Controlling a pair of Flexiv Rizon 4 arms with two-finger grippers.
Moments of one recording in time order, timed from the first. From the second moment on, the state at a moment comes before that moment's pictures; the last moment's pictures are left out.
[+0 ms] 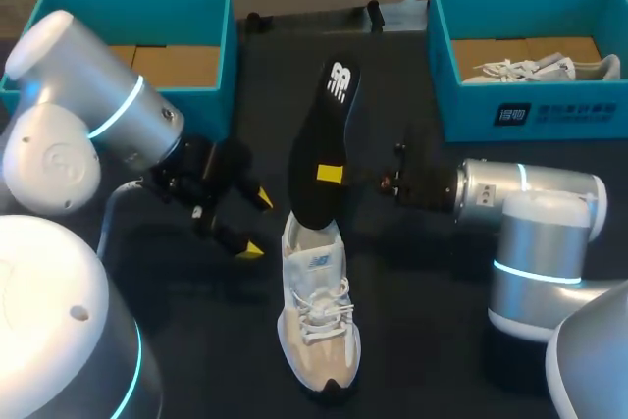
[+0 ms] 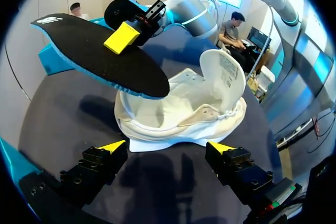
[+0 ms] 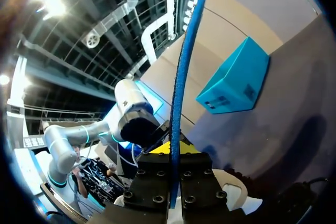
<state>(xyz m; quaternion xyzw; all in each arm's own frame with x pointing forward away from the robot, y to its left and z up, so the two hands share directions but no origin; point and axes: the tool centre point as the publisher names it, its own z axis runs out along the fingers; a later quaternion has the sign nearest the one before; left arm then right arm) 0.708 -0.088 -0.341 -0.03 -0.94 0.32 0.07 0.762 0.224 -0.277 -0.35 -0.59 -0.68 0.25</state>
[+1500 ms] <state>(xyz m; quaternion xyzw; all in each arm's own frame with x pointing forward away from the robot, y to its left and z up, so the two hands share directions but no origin) 0.705 -0.099 -0.357 0.01 -0.95 0.30 0.04 0.755 0.237 -0.285 -0.30 -0.63 -0.68 0.24</state>
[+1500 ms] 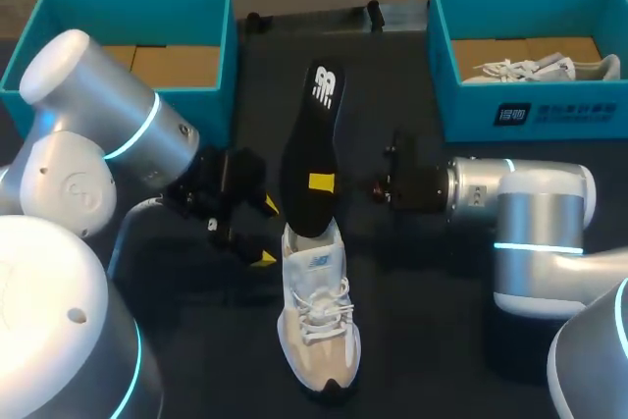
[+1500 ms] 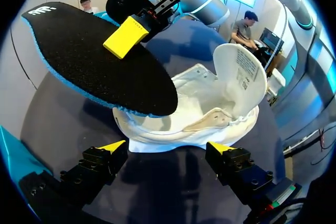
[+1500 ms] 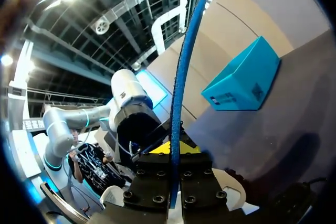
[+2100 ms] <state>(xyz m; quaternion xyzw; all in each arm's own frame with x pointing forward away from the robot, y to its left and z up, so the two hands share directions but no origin) 0.704 -0.100 -0.358 0.01 -0.95 0.30 0.04 0.748 0.241 -0.293 -0.29 -0.62 -0.69 0.23</state>
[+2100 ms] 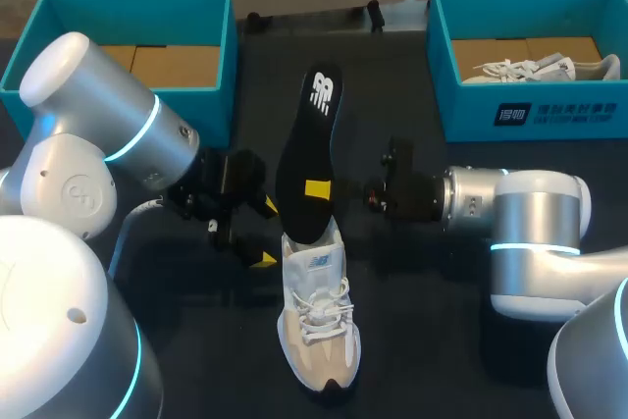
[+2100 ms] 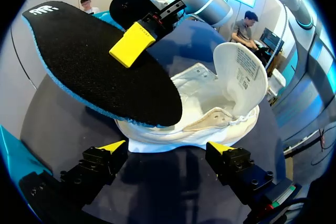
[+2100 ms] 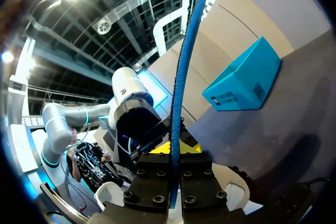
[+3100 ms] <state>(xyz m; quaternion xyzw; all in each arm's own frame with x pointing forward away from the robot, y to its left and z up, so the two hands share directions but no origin) 0.704 -0.100 -0.358 0.01 -0.95 0.30 0.04 0.750 0.235 -0.308 -0.28 -0.63 -0.69 0.22</state>
